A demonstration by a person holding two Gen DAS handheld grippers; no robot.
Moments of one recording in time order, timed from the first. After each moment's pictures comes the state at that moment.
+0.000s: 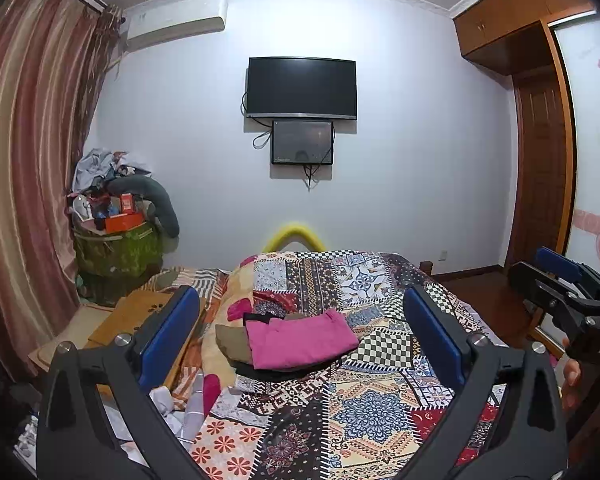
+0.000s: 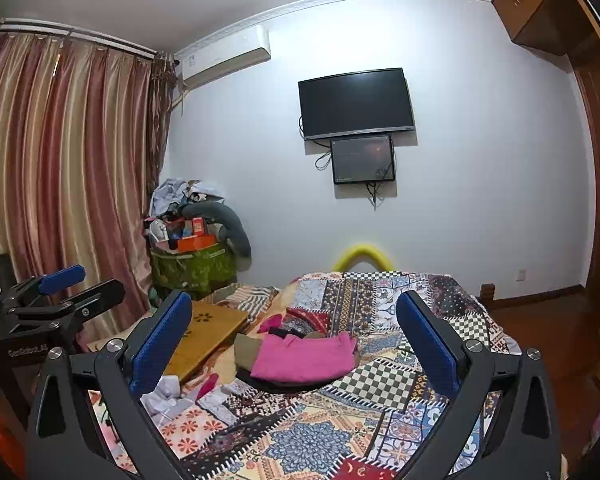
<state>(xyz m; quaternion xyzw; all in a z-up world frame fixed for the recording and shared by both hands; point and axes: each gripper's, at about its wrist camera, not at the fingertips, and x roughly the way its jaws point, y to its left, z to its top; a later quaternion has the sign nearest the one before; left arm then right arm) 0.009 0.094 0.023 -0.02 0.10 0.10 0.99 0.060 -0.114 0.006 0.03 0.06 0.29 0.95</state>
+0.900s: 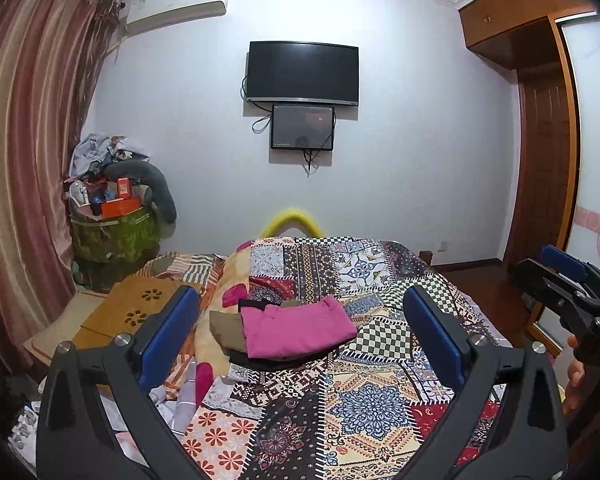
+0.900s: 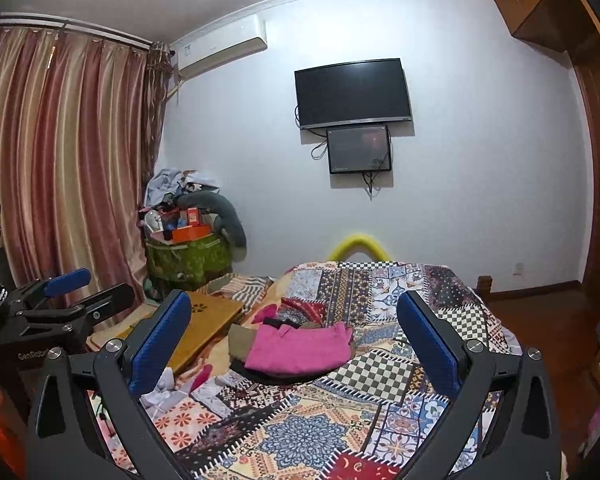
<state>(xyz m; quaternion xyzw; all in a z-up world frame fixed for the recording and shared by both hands) 0.025 0.098 0.005 -0.03 0.13 0.10 0.99 0.063 -0.117 -0.001 0.02 0.08 0.29 0.95</state>
